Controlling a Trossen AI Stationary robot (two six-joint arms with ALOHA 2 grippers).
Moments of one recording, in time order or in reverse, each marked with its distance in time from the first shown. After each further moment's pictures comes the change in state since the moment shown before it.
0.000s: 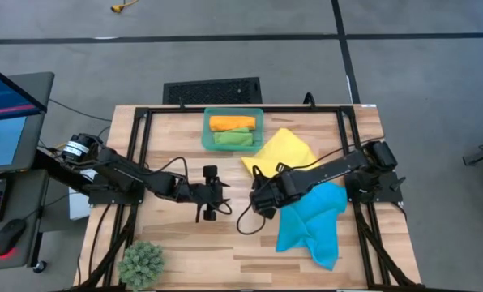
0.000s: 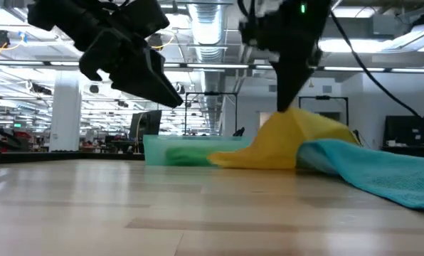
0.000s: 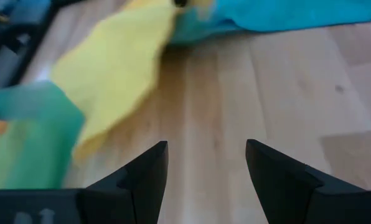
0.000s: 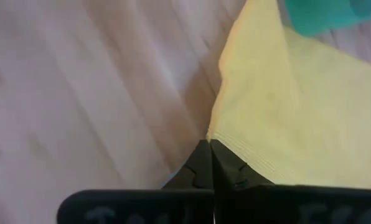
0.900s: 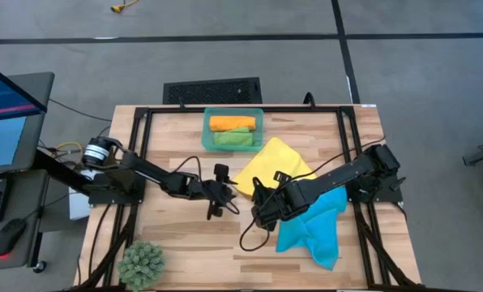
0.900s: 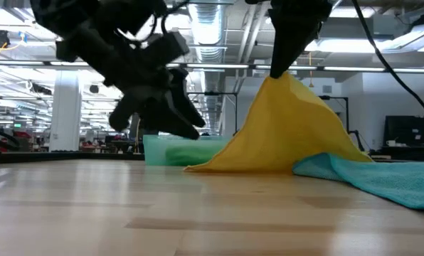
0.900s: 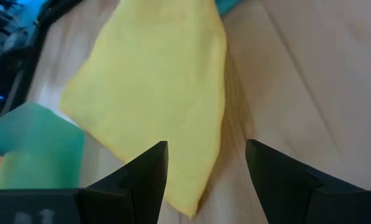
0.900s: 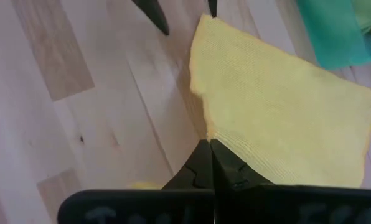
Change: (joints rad) left arm 0.081 0.202 0.001 0.211 0.034 0.287; right arm 0.108 -0.001 0.103 -0.021 0.025 0.015
